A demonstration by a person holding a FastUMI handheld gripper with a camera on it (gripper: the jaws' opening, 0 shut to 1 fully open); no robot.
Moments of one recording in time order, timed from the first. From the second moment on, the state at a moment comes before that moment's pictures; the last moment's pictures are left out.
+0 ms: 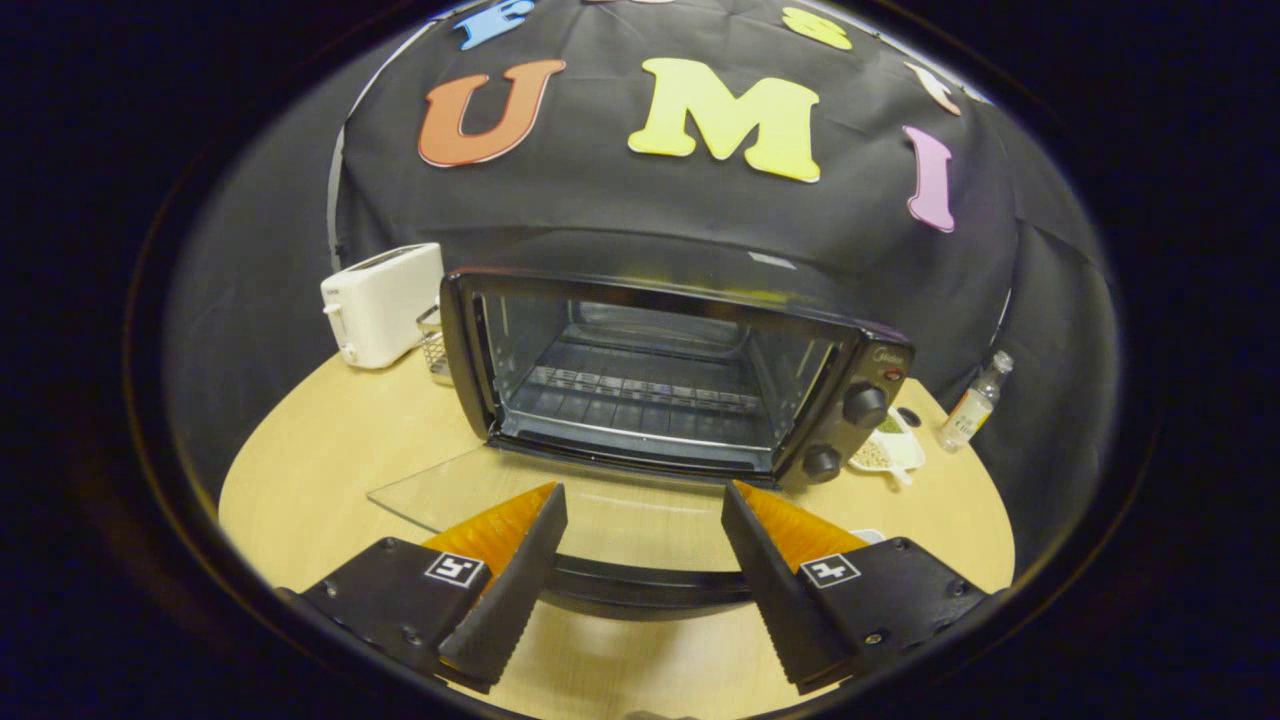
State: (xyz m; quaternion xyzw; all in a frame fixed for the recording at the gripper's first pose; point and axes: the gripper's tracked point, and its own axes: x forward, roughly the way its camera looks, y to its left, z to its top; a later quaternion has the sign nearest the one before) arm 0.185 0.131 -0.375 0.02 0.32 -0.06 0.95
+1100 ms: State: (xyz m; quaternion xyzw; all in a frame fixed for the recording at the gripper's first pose) arm 0.147 0.122 -0.430 0.01 0.39 -0.01 0.92
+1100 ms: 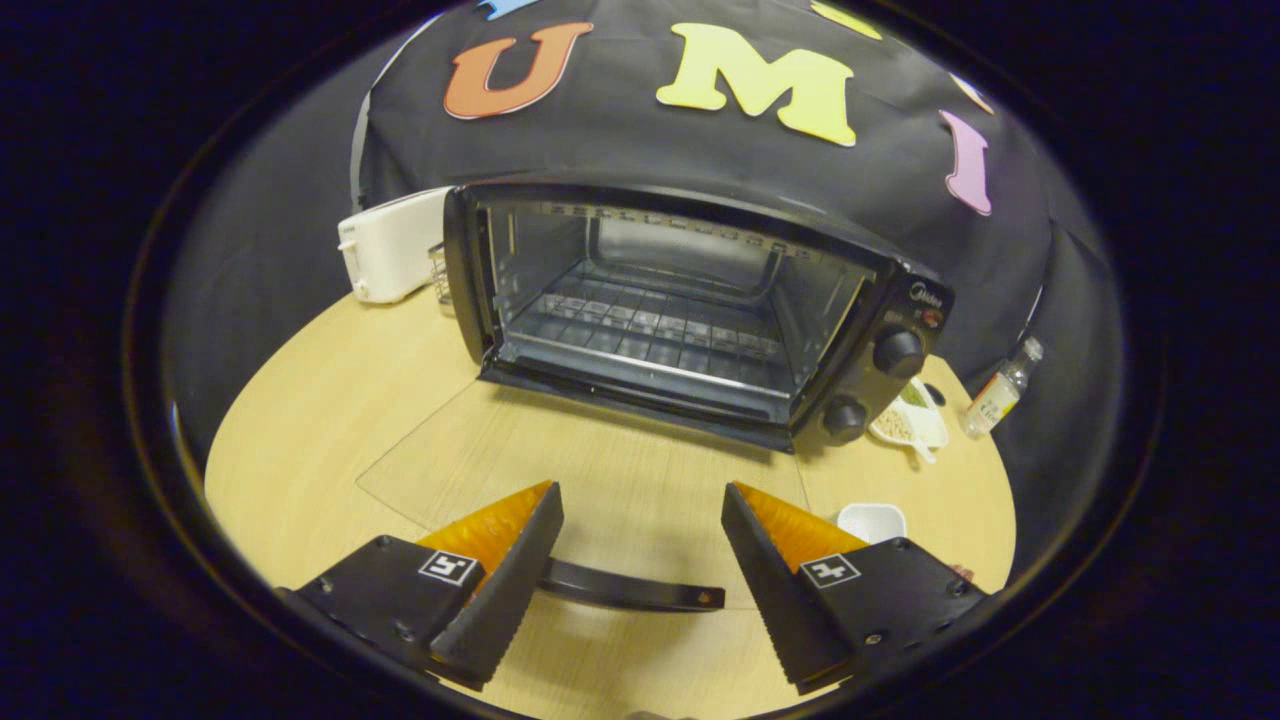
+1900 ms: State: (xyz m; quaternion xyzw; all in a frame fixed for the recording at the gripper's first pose) arm 0.120 0.022 -0.362 -0.05 0.32 0.01 0.95
